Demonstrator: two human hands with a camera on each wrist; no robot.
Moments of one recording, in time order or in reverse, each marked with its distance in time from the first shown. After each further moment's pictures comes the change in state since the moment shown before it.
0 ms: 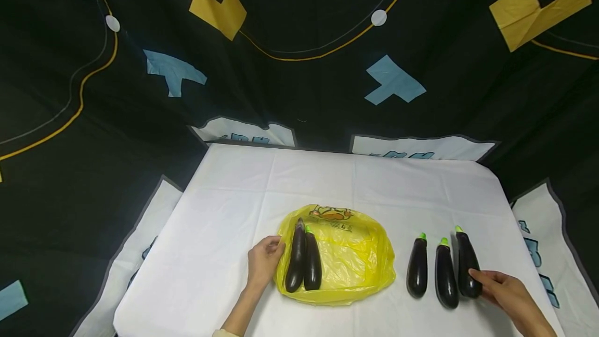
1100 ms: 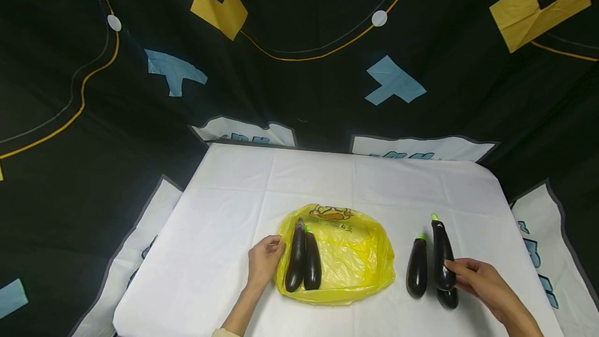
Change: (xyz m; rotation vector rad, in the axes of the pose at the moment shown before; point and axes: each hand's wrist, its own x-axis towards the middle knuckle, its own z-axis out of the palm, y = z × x) left_hand 0.001 -0.002 0.001 0.003 0.002 0.010; right_hand -0.023 -0.047 0.033 0.056 -0.066 -0.138
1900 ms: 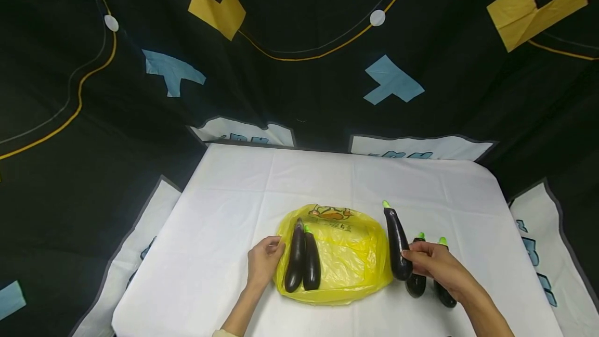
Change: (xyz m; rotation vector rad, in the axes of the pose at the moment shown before) left_hand -0.001 0.001 0.000 -0.011 0.012 0.013; right_hand -0.004 -0.056 0.063 0.005 -0.113 -0.161
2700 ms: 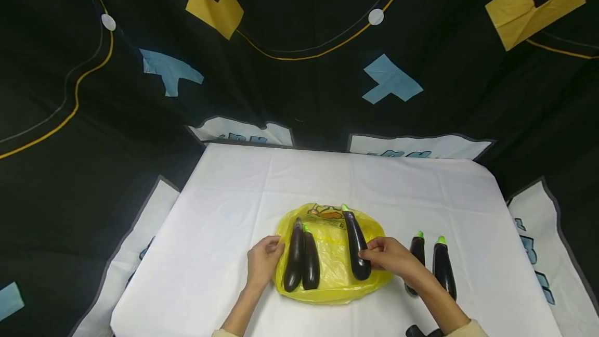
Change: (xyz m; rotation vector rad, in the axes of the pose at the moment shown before) left_hand 0.000 -0.003 0.002 -0.002 -0.014 -0.004; right_hand 0.026 -0.024 0.070 -0.070 -0.031 -0.013
